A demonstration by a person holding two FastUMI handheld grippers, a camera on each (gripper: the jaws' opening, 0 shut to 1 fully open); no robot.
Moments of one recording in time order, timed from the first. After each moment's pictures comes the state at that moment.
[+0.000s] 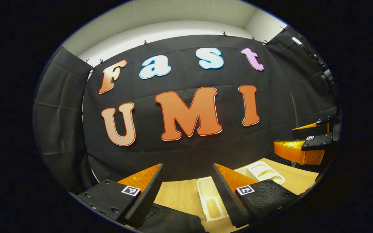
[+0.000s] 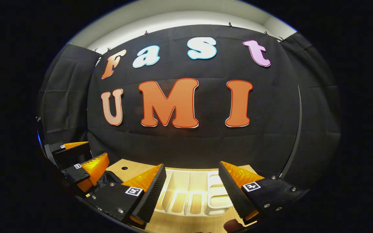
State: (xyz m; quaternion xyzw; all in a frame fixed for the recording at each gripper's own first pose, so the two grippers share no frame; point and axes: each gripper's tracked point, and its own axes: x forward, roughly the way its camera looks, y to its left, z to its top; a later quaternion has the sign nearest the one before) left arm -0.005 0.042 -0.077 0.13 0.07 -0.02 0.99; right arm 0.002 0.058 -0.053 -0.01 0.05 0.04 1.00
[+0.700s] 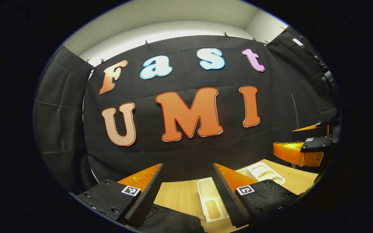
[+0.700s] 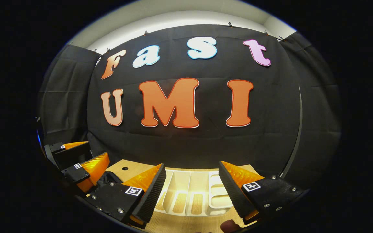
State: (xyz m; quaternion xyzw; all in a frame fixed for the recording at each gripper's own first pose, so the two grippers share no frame) left arm -0.003 0.044 -0.079 0.13 0.07 -0.02 0.99; right arm 0.005 0.060 -0.052 -0.01 0.04 0.04 1.00
